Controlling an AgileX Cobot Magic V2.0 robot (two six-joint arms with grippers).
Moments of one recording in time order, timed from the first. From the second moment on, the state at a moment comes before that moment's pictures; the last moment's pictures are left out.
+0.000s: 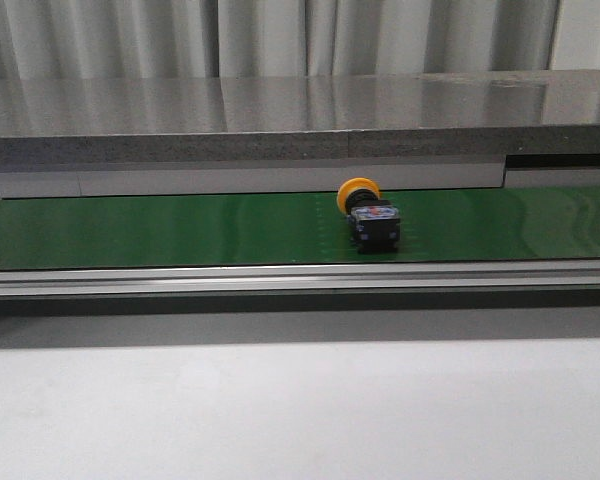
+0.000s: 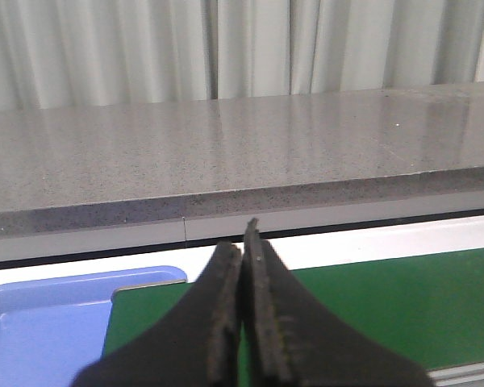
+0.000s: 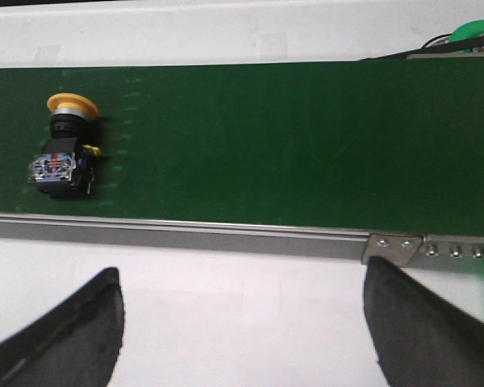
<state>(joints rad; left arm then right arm) -0.12 0.33 -0.33 -0.37 0.12 0.39 0.07 0.86 -0.70 0.16 0.59 -0.01</state>
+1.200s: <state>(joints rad) -0.12 0.33 -0.33 -0.37 0.12 0.39 0.16 1.56 -1.07 0.19 0.59 -0.16</state>
